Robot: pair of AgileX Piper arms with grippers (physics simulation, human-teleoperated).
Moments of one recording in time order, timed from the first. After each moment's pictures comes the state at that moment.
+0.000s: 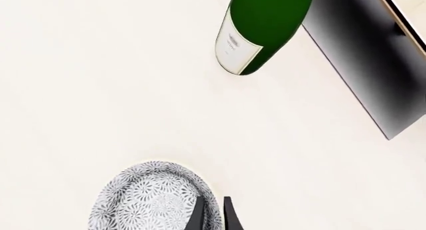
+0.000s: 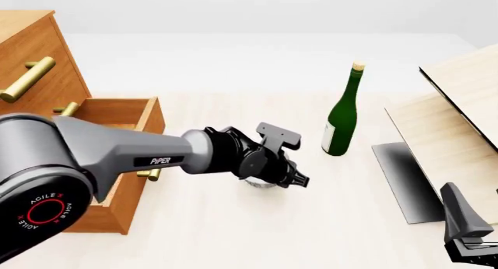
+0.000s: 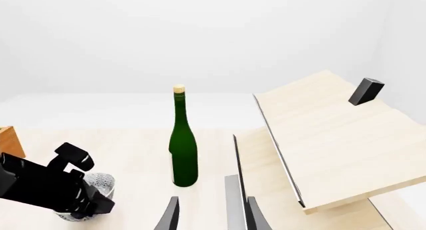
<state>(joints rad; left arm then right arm) -0.83 2.08 -1.35 0.25 -0.26 0.00 0.02 0.00 -0.01 0.00</state>
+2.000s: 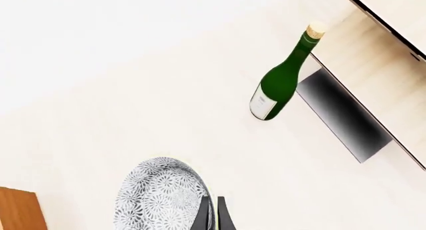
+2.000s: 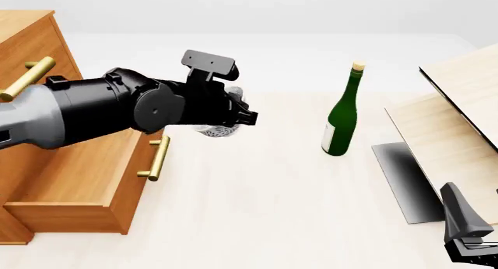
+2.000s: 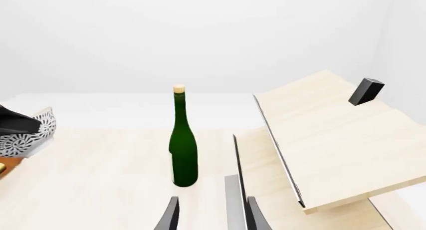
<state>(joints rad) -0.66 1.58 -1.15 0.26 -0.11 0.00 0.02 0.00 -0.01 0.00</state>
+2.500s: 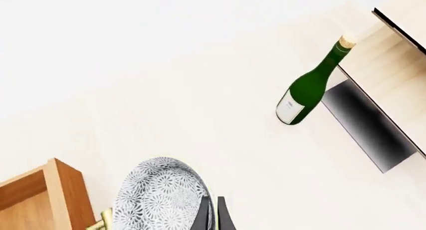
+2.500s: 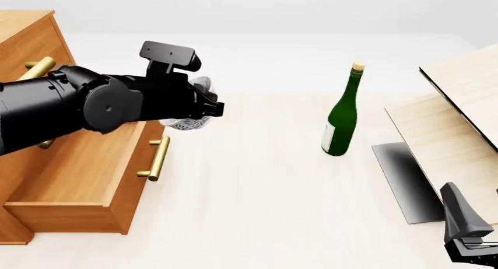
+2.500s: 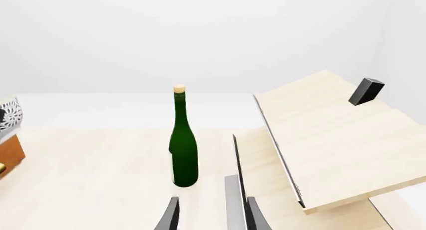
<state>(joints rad) -0.55 1.44 -1.06 0.25 -0.09 0.00 0.02 0.00 -0.01 0.00</state>
